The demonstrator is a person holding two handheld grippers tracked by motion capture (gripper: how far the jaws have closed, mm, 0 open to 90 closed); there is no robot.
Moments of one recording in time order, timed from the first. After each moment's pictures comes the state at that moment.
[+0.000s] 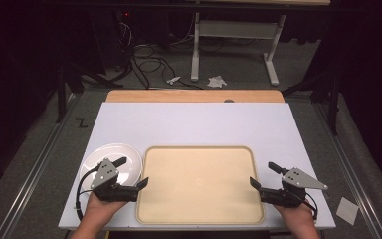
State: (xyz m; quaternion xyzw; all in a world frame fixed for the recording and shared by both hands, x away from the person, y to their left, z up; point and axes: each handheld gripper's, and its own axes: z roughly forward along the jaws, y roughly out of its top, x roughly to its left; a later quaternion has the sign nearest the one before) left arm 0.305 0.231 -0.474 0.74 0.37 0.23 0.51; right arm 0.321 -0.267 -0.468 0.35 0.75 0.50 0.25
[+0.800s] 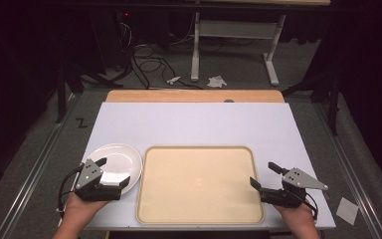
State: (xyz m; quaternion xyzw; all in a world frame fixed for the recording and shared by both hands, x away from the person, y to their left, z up) left arm 0.301 0.276 -0.478 0.75 0.40 0.27 0.45; right arm 0.320 -0.268 -0.469 0.36 0.75 0.50 0.24
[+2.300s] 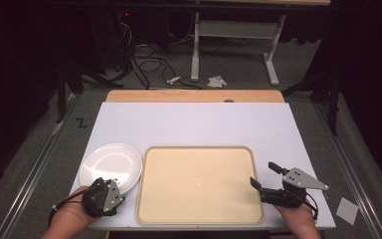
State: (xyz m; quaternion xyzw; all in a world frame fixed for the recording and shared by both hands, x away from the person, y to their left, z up) left arm 0.283 0.258 -0.509 0.91 0.20 0.30 0.19; right arm 0.321 -0.269 -0.468 0.35 0.75 0.50 0.24
